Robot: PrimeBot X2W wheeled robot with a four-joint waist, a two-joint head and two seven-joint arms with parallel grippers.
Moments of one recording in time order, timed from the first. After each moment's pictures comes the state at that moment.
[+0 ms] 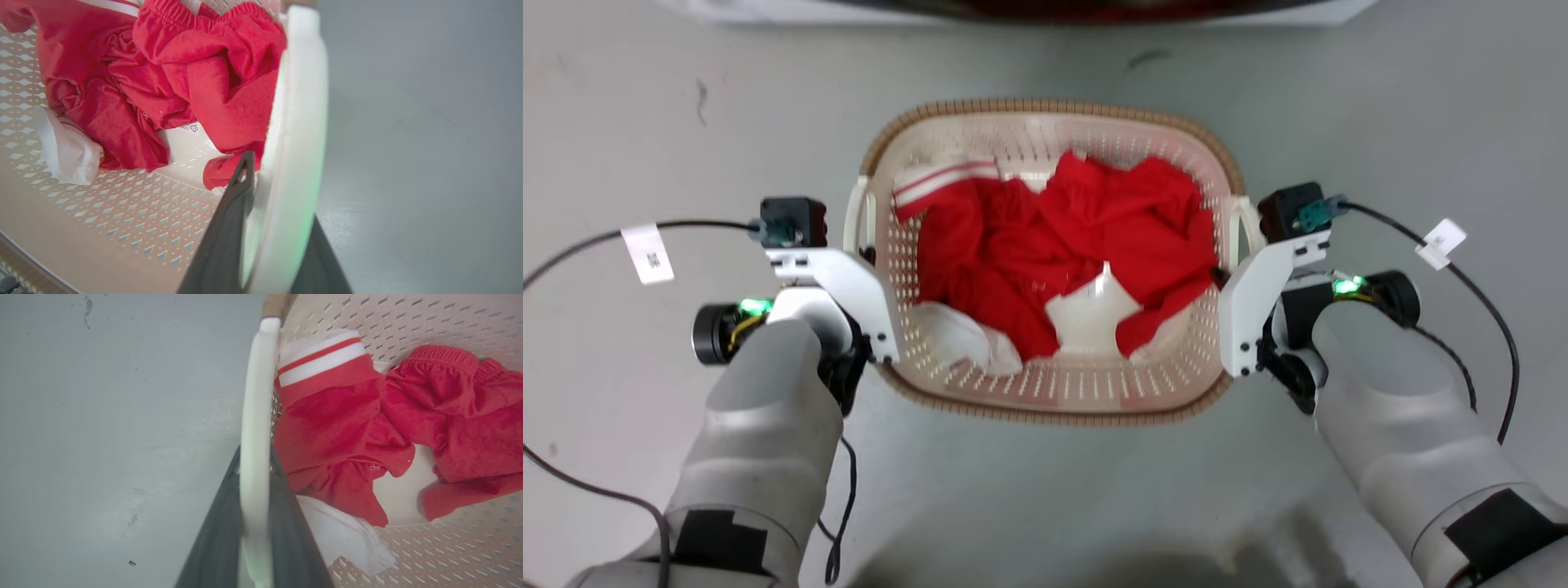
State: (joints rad) left arm -0.95 0.11 -0.13 1.29 -0.27 -0.08 -0.05; right arm -0.95 -0.05 0.60 1.23 0.55 0.13 0.09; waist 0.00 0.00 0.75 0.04
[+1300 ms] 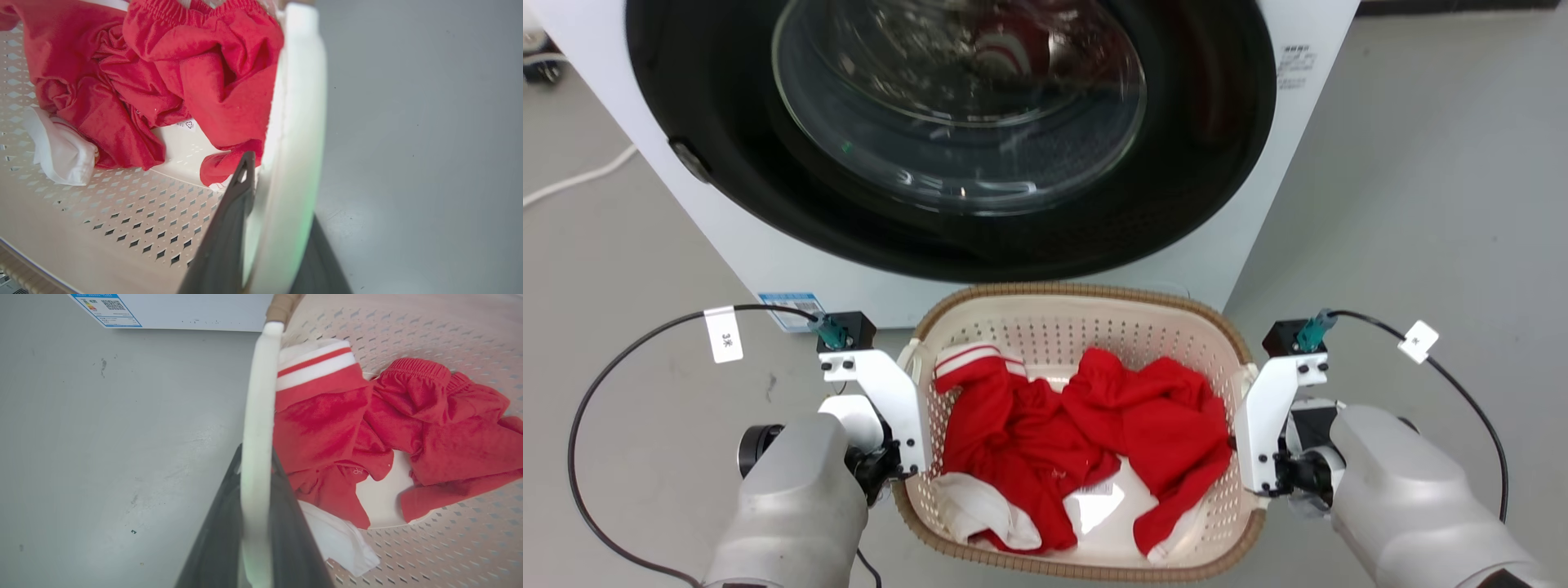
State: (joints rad) left arm -0.78 0.08 -0.17 1.29 -0.36 -0.10 0.24; right arm -0.78 -0.11 0.76 1.24 0.84 0.13 0.40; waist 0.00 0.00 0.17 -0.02
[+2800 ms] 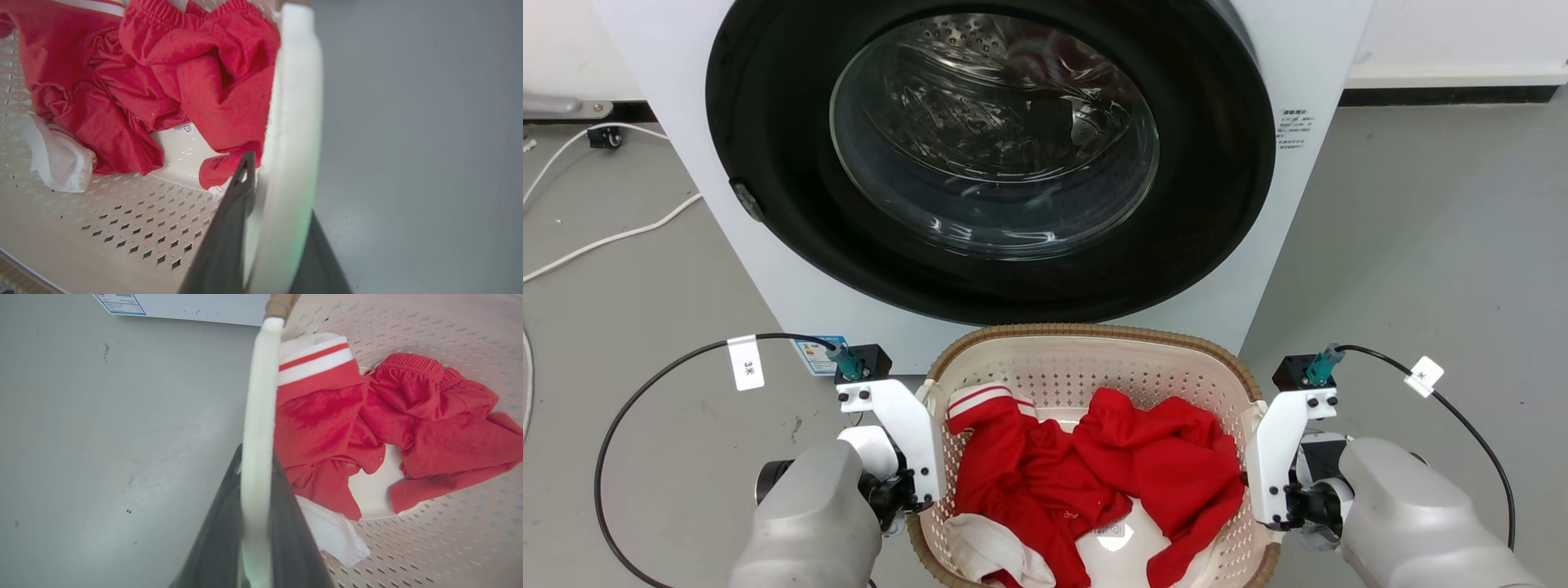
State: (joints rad) left arm -0.73 0.06 -0.21 1.29 -0.43 -0.08 0.31; right arm -0.74 -0.12 0.85 1.26 0.94 0.13 0.39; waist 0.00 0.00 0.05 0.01
